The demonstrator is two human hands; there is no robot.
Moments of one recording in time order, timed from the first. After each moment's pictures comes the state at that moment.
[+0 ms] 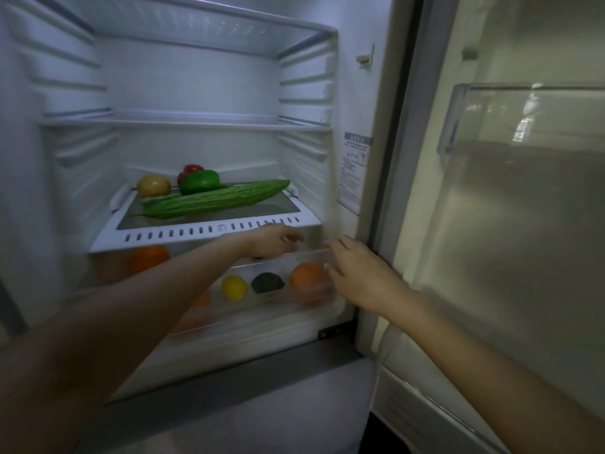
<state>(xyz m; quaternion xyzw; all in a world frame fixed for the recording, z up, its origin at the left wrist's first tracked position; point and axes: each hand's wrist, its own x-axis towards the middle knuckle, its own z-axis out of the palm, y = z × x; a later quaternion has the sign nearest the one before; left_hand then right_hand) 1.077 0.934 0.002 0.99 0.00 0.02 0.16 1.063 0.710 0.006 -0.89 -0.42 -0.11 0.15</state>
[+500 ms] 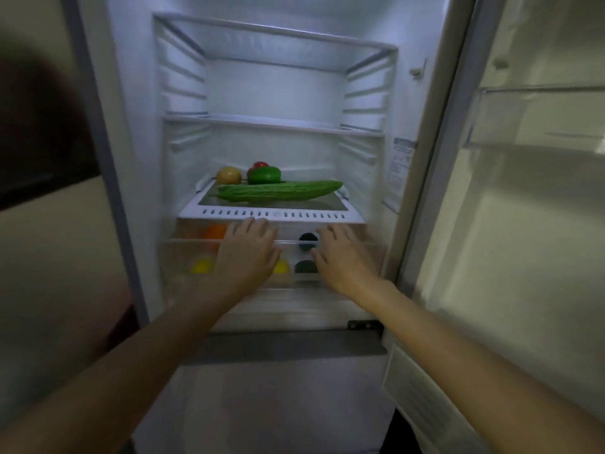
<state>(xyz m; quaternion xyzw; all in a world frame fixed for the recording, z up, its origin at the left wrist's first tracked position) 0.904 0.899 -0.022 0.92 0.20 0.32 -0.10 1.029 0.759 -0.010 -0.82 -0.50 -0.20 0.19</state>
